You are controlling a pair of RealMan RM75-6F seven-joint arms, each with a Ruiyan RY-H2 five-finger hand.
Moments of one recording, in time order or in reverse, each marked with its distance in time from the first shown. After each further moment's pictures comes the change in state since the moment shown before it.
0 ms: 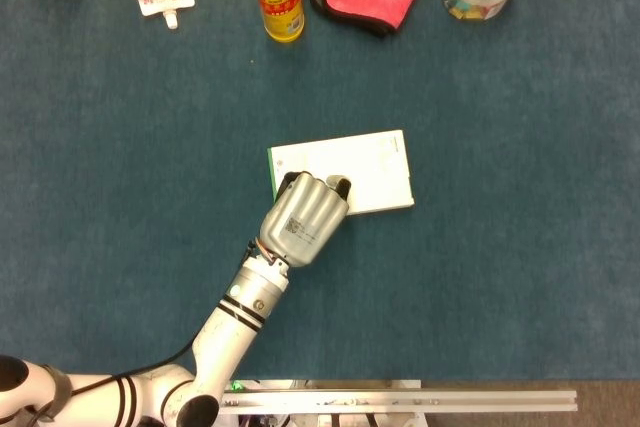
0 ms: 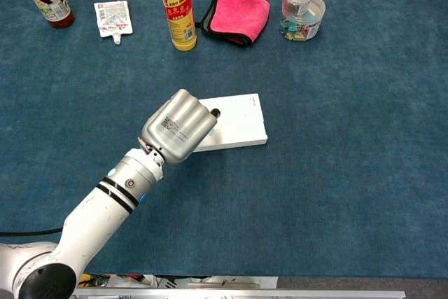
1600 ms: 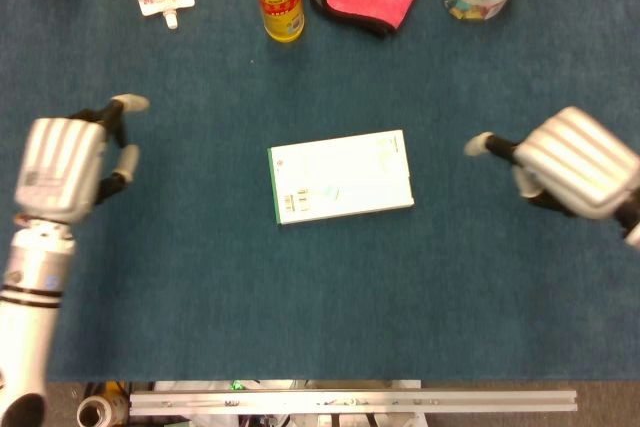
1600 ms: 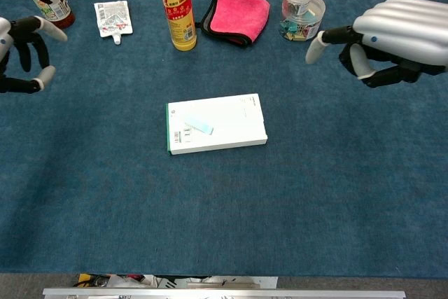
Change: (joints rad) left arm 0.220 0.625 -0.053 -0.261 0.024 0.192 -1.046; right arm 0.476 -0.168 0.097 -0.172 -0.120 -0.508 -0.257
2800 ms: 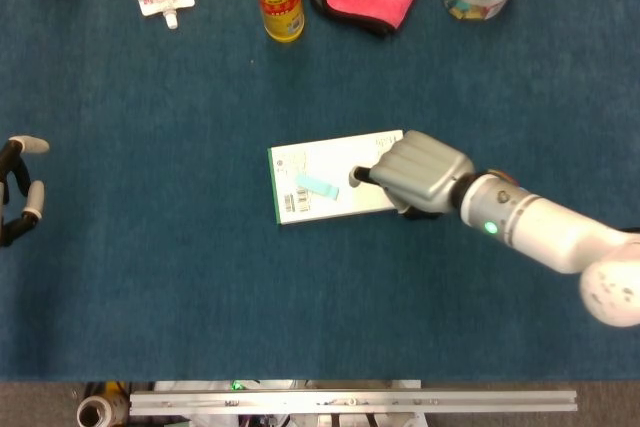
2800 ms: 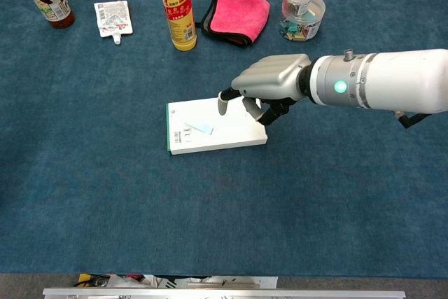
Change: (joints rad) left arm 0.156 0.124 0.069 0.060 0.020 0.068 -0.222; right arm 0.600 -0.330 -0.103 0.076 0.878 -0.260 -0.474
